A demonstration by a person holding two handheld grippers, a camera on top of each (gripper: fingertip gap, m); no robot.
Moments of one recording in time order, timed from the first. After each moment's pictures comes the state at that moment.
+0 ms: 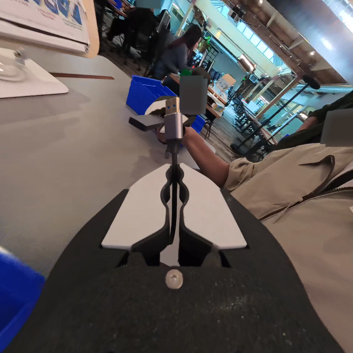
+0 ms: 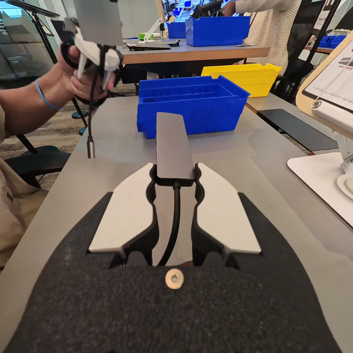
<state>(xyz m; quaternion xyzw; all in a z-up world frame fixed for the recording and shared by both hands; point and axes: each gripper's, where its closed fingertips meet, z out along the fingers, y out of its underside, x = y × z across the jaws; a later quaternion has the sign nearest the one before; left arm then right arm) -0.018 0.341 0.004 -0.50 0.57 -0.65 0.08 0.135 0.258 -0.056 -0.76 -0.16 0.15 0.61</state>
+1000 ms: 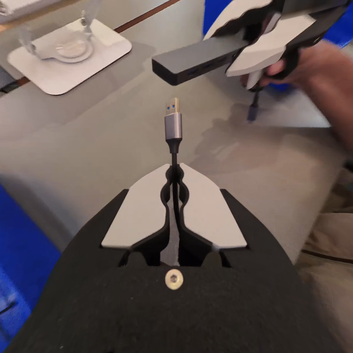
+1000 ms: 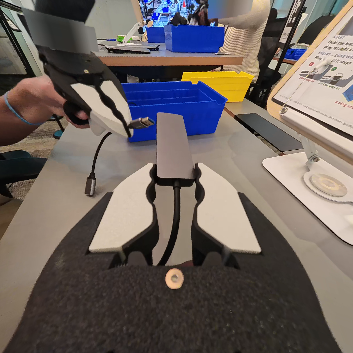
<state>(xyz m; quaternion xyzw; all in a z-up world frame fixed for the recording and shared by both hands) 0.054 0.321 -0.077 -0.56 0.70 -0.36 0.25 0.150 0.260 -0.049 -0.76 -0.14 0.10 0.63</state>
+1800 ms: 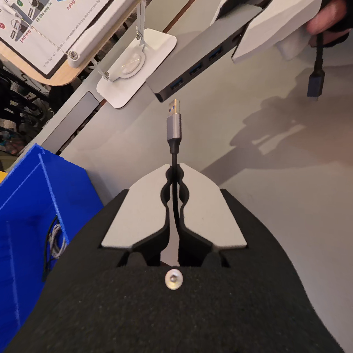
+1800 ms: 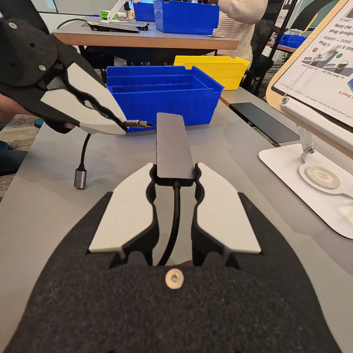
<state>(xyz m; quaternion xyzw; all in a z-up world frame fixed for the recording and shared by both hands) 0.058 0.330 -0.085 -0.52 0.72 -0.20 0.41 0.147 0.270 -0.062 -0.78 -0.13 0.07 0.61</state>
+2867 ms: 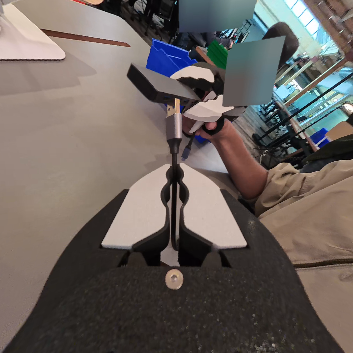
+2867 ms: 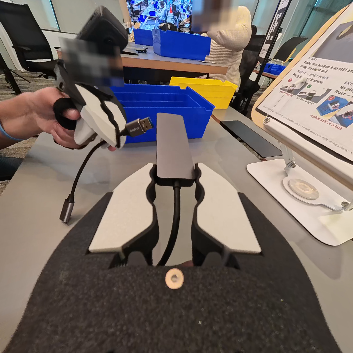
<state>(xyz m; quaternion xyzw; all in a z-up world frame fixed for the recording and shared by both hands) 0.071 0.285 -0.063 -0.55 0.59 -0.59 0.08 0.152 0.263 -0.045 -0.75 -0.14 0.05 0.64</state>
